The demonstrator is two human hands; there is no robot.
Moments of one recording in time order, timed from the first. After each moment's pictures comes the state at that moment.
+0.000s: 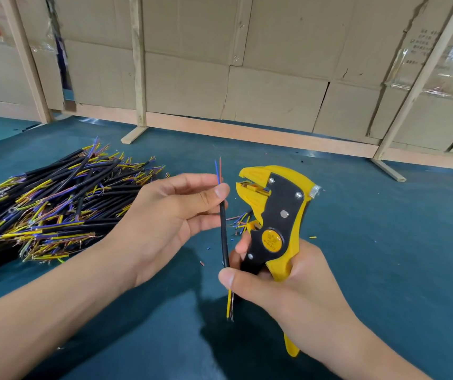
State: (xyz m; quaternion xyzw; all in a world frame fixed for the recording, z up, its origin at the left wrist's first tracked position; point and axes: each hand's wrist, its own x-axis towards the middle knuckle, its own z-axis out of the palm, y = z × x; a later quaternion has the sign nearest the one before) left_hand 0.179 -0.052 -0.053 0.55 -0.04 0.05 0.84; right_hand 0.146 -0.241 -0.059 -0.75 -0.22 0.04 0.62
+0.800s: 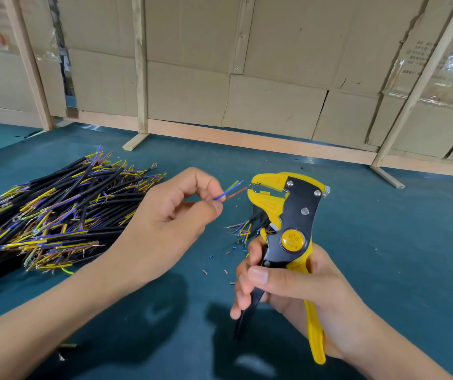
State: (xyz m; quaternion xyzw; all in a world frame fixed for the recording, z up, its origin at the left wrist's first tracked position) left_hand 0.171 -0.045 -0.050 0.71 -0.20 0.17 0.66; right_hand 0.172 -0.254 -0.066 -0.54 -0.29 0.24 0.75
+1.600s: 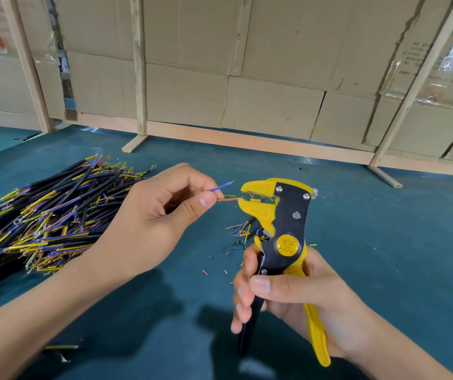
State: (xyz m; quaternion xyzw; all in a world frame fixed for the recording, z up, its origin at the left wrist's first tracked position) left_hand 0.172 -0.030 -0.043 0.78 -0.24 0.26 0.51; right_hand 0.174 -0.257 -0.065 -0.52 -0.31 0.30 0.74
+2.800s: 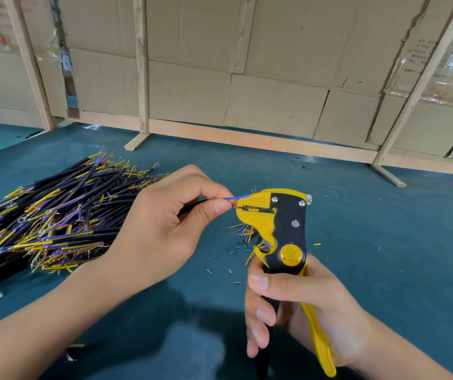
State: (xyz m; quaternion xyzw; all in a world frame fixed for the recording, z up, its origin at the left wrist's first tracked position) left_hand 0.168 -0.036 -0.045 0.80 -0.26 0.36 0.41; right_hand 0.169 -0.251 -0.065 -0.53 -0.28 0.34 0.73
